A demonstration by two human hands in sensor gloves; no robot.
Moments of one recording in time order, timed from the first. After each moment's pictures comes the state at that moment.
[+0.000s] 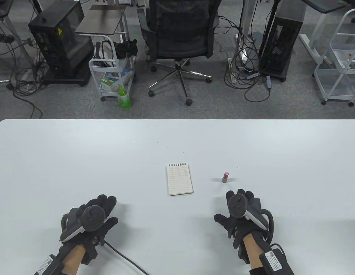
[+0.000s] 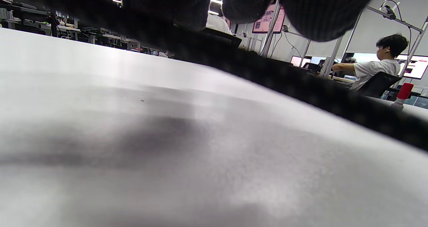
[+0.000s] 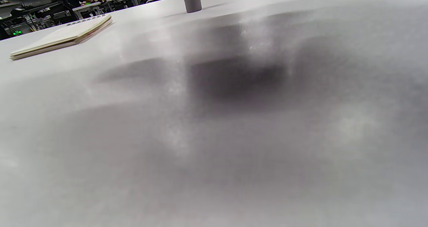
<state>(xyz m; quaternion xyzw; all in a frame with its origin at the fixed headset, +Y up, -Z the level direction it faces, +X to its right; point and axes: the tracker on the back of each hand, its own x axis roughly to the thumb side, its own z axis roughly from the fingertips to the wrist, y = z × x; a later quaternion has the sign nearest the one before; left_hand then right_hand) -0.303 -0.765 -0.285 -0.05 -0.12 0.09 0.99 0.179 -0.785 -0.301 0.00 0.18 0.98 0.12</state>
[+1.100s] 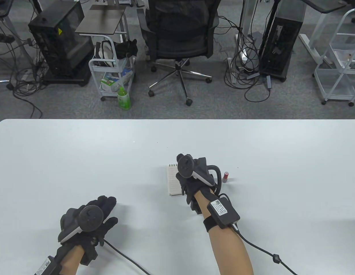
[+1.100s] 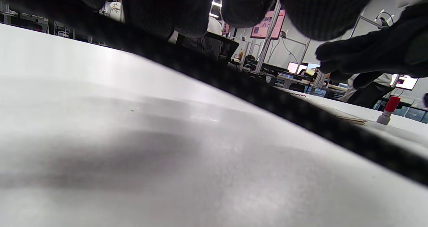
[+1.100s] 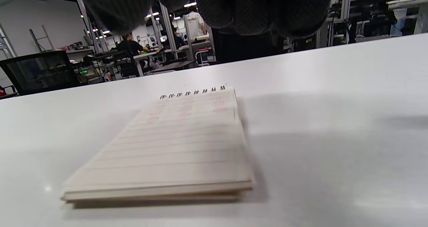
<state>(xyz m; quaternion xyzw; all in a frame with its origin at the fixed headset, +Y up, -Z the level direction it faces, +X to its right) -0.307 -0.761 -0.284 -0.05 -0.13 0.11 0.98 0.027 -0.749 -0.436 0.08 0.07 0.99 0.12</state>
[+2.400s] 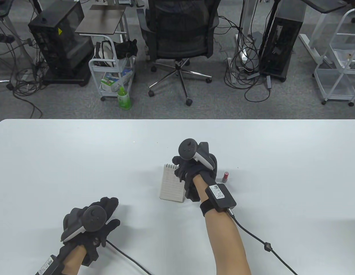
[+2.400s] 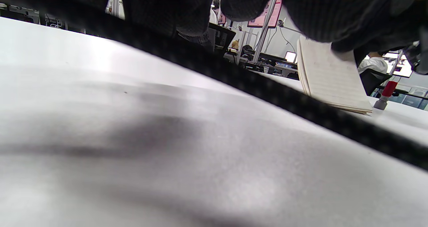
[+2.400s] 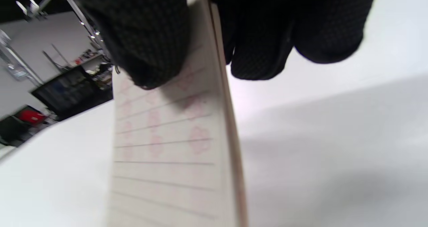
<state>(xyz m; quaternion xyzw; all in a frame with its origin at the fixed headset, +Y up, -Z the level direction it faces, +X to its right) -0.300 -0.770 -0.285 -0.07 -0.14 0.10 0.98 0.028 -0.724 -0.458 0.11 0.16 0.94 0.27</state>
